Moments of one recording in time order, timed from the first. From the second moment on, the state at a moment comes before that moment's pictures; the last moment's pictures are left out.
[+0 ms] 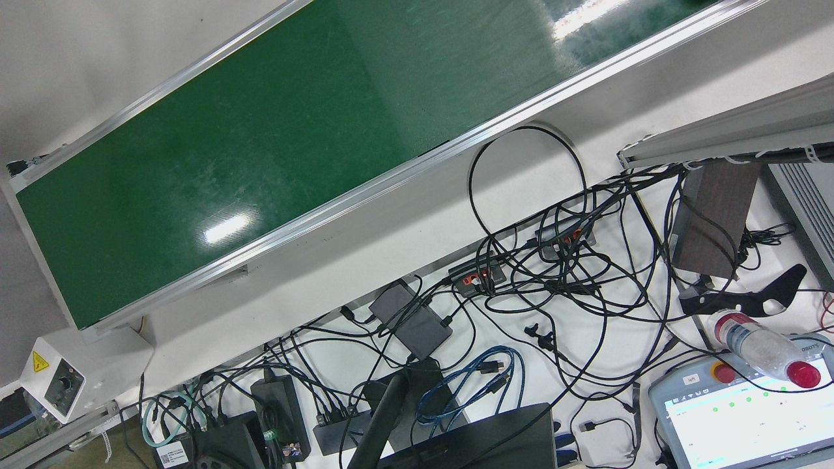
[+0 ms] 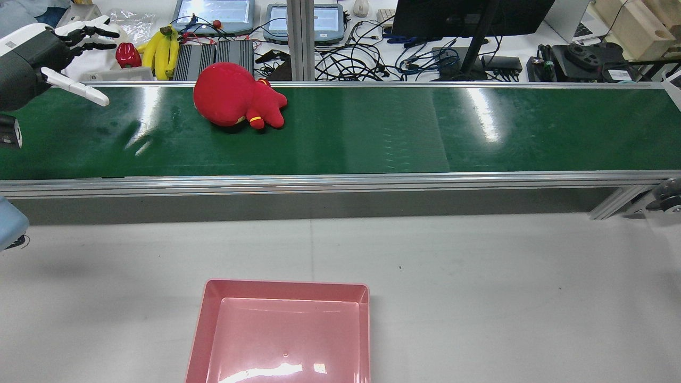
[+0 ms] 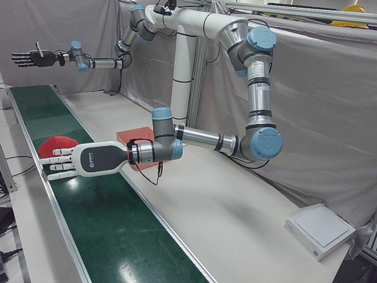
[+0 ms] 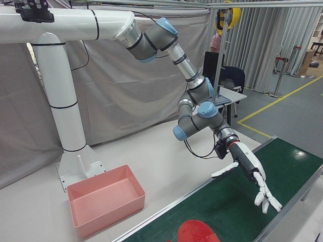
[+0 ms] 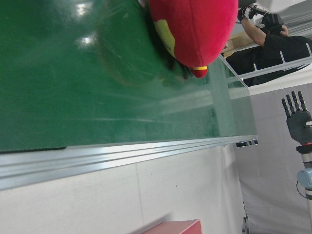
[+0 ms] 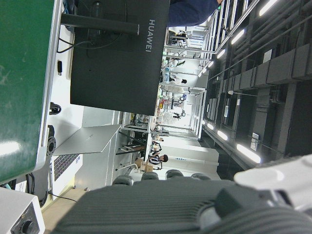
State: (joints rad) left arm -1.09 -1.96 -1.75 0.33 1.44 0.62; right arm 1.58 -1.55 1.64 -3.29 -1.58 -0.10
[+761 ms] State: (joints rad) left arm -1.03 -2.00 -1.74 0.36 1.40 0.67; right arm 1.58 -1.55 1.64 -3.29 -1.58 -0.10
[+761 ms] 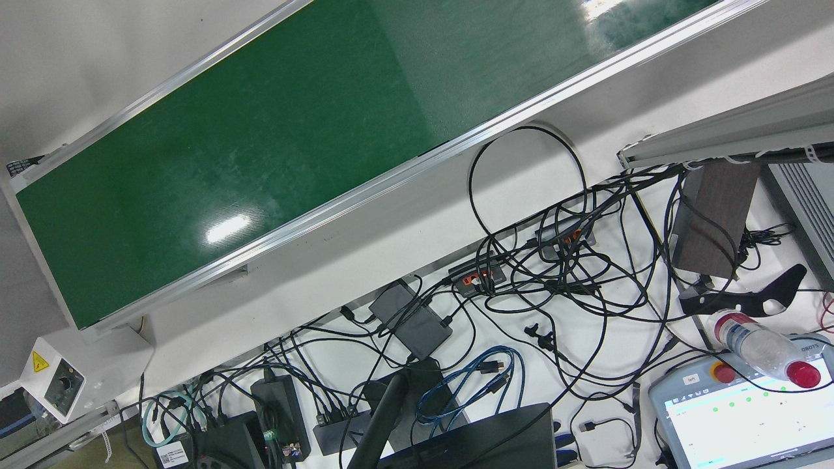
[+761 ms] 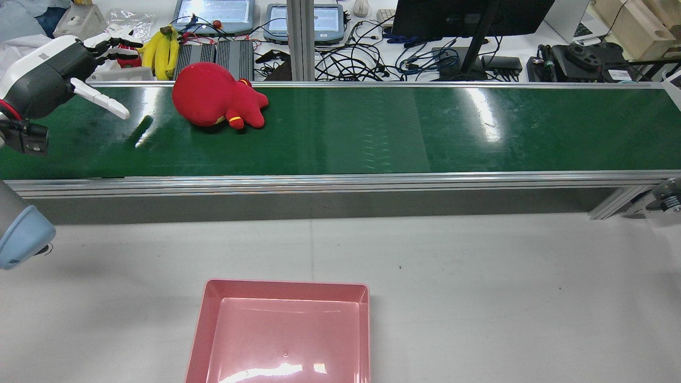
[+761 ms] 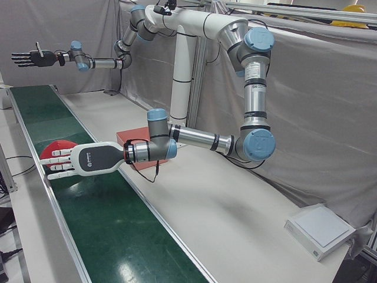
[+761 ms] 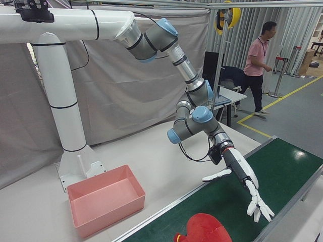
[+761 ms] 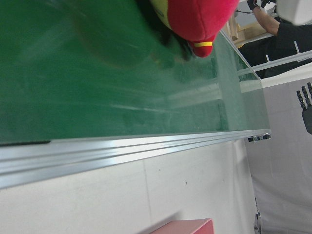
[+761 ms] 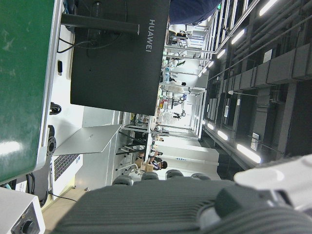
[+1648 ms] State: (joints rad) left arm -1.03 -2.11 -1.66 0.43 1.40 0.75; right arm 1.58 -1.55 1.64 -3.29 -1.58 -0.10
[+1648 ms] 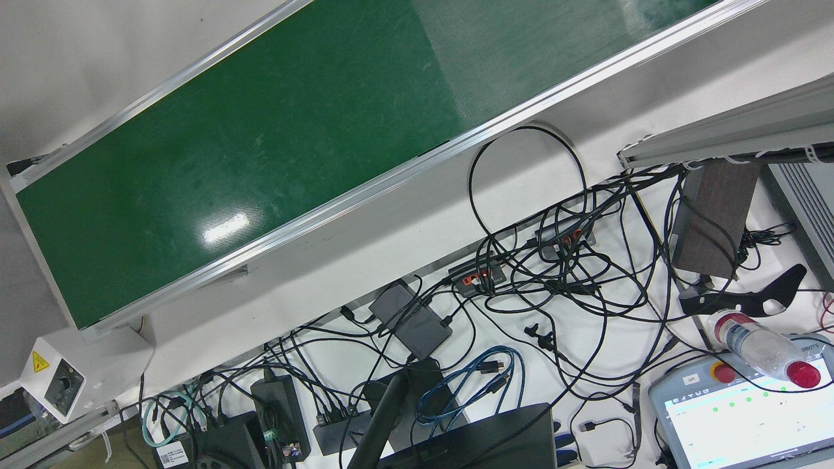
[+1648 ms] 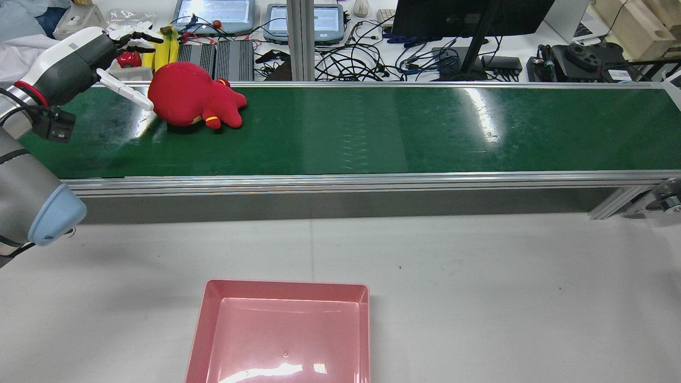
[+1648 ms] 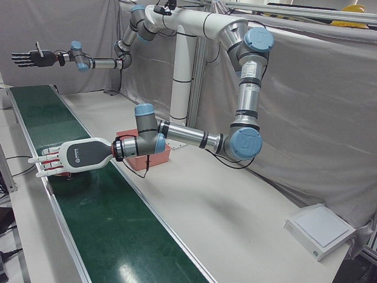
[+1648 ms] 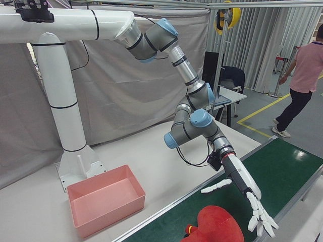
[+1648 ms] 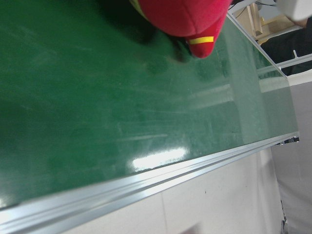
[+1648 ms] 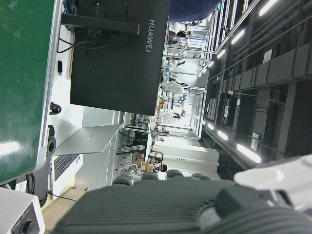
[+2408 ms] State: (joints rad) left arm -1.00 -2.15 -1.55 0.40 1.40 0.75; right arm 1.58 -1.55 1.64 -3.29 -1.58 -0.10
